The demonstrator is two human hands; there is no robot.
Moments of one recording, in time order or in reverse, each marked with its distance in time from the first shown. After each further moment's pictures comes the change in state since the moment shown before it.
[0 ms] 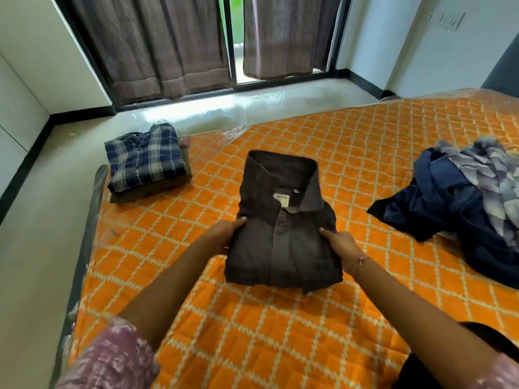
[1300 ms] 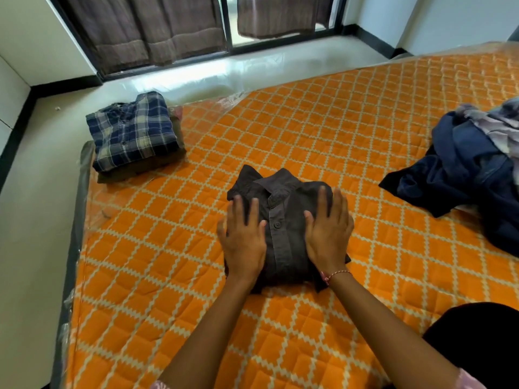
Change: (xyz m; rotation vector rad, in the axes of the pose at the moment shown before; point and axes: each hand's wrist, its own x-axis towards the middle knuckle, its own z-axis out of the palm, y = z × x) left_hand 0.021 -0.072 0.062 0.930 0.918 0.714; right_hand -0.004 0.043 0.056 -0.888 0.522 -0.748
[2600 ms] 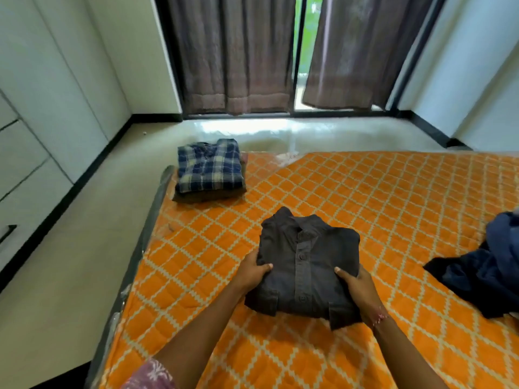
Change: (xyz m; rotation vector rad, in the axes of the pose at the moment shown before) left_hand 0.031 -0.067 -0.050 -1.070 -0.452 -0.444; right_hand 0.030 -0.013 -0.025 0.989 -0.507 0.342
